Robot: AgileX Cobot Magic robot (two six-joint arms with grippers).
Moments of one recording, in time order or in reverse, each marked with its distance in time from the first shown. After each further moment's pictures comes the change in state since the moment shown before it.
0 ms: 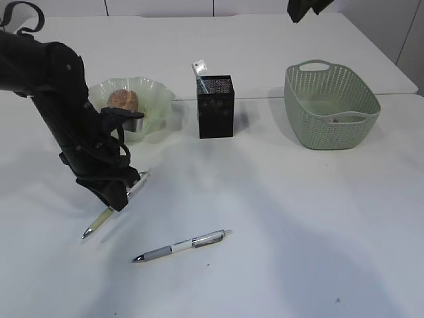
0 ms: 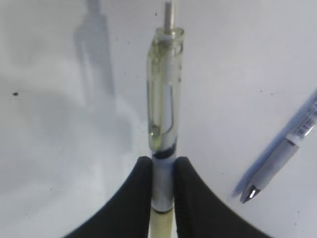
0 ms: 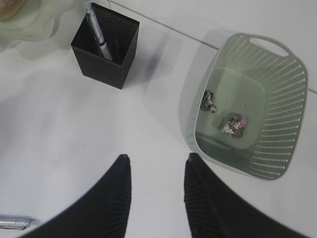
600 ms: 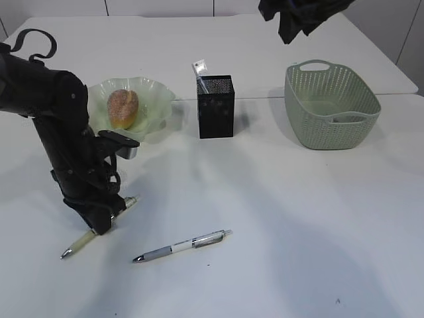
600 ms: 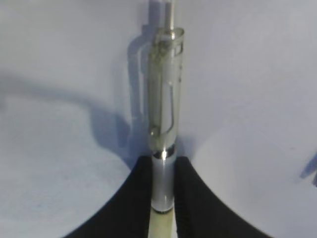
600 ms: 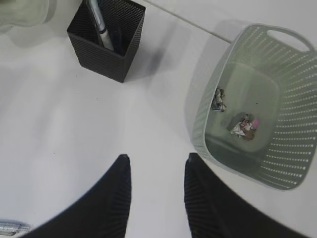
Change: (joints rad) left arm 0.000 0.042 0.072 0.111 -0.026 0.006; right arm 0.000 0.035 0.070 0.000 -0.077 -0.009
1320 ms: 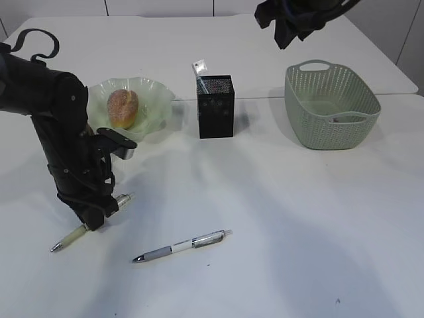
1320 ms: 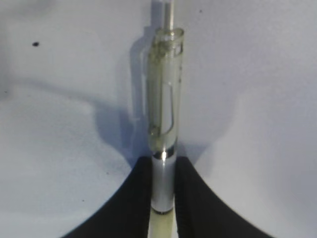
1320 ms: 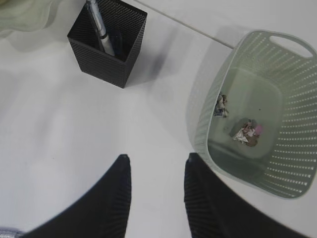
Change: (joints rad) left arm -0.002 0.000 0.002 0.092 -0.022 0.000; right arm 0.000 0.010 0.023 0.000 -0.045 -0.002
